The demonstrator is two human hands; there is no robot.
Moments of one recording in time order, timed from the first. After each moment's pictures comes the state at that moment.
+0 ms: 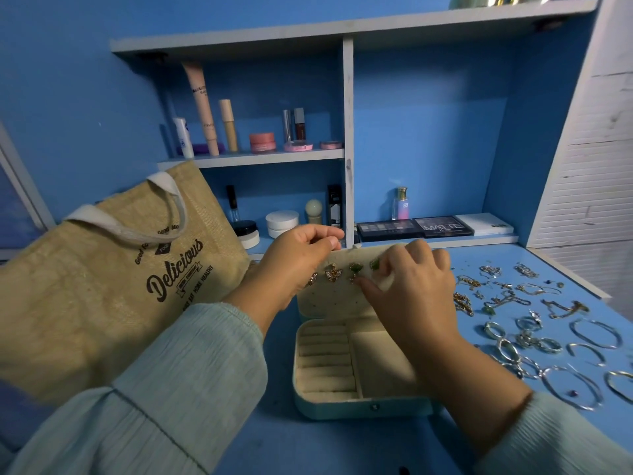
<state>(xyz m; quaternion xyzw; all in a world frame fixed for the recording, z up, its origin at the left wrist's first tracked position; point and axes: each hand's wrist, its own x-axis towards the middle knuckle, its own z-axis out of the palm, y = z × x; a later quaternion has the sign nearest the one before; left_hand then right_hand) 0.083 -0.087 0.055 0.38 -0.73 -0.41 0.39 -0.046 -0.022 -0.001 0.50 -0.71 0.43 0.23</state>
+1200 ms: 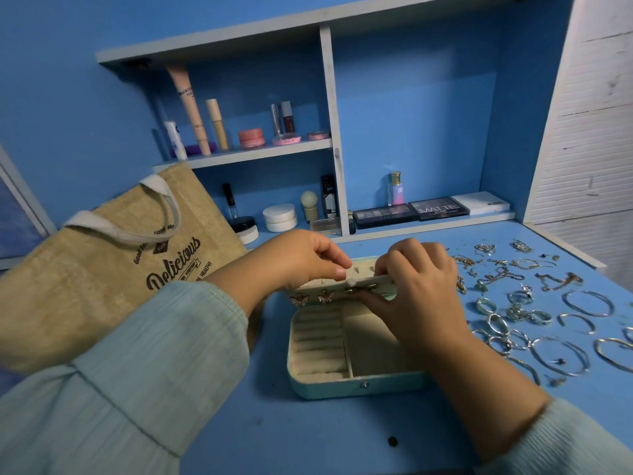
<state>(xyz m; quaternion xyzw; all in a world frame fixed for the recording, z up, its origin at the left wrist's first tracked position) 0.080 -0.068 0.078 0.41 -0.87 -0.26 0.09 -0.064 0.003 -0.020 0.59 -0.61 0.44 0.30</state>
